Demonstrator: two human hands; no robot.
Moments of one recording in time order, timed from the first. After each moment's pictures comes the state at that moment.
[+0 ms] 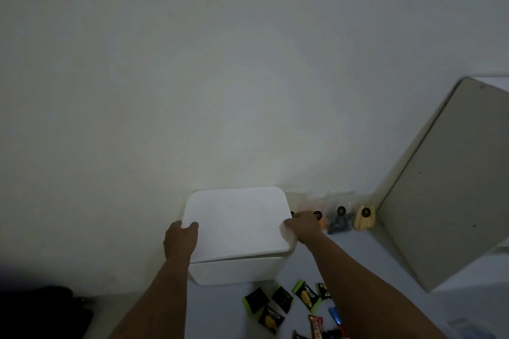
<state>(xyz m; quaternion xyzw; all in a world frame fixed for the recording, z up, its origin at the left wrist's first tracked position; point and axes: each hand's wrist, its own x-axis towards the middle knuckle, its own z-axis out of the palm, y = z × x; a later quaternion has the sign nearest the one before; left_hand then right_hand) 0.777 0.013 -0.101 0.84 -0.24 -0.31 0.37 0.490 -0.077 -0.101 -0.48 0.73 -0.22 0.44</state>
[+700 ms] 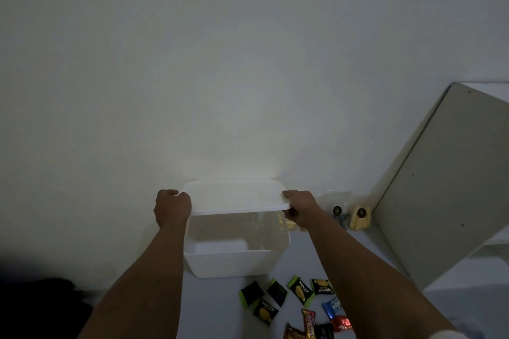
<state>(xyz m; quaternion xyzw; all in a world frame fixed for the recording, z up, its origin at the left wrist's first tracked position) 0.779 0.008 -0.031 0.83 -0.20 -0.24 0.47 0.501 -0.077 -0.034 -0.26 0.59 -0.39 0.65</state>
